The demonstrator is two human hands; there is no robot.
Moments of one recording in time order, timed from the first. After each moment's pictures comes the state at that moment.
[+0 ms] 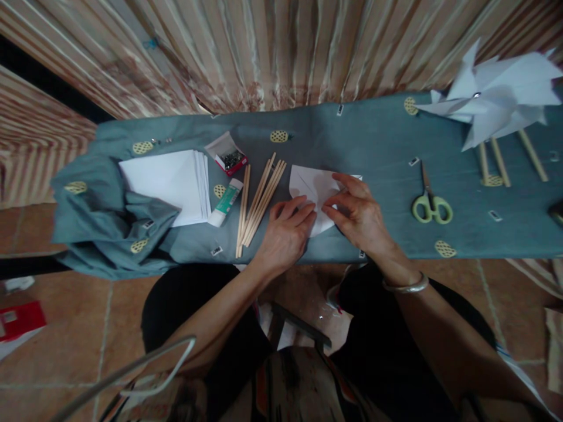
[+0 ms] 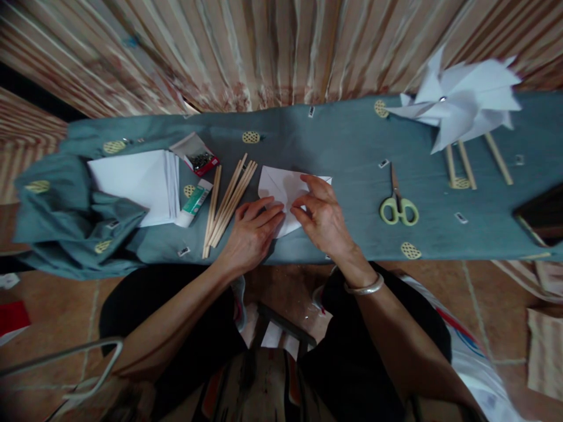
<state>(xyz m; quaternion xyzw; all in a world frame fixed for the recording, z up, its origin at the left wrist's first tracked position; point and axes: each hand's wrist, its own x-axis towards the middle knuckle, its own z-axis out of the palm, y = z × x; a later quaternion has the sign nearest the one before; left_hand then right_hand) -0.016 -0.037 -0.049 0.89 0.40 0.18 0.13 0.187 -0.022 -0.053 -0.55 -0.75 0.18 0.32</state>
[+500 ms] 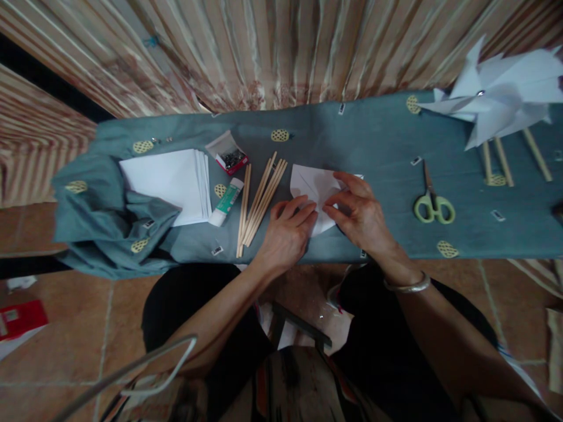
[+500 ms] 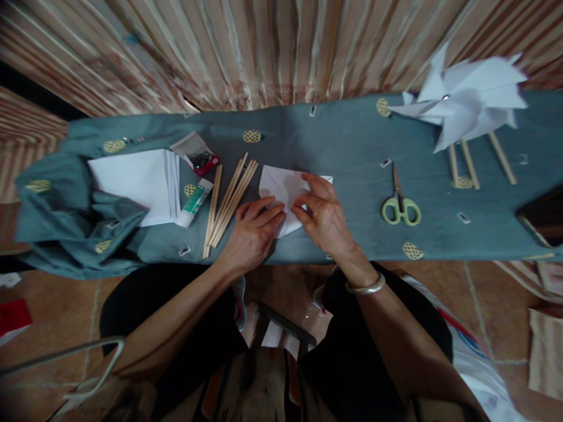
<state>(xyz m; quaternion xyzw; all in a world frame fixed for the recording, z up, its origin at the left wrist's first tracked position) -0.015 -0.037 -0.049 0.89 0.40 0.18 0.13 0.187 -0.021 -0.053 -0.55 -0.75 0.20 0.32</state>
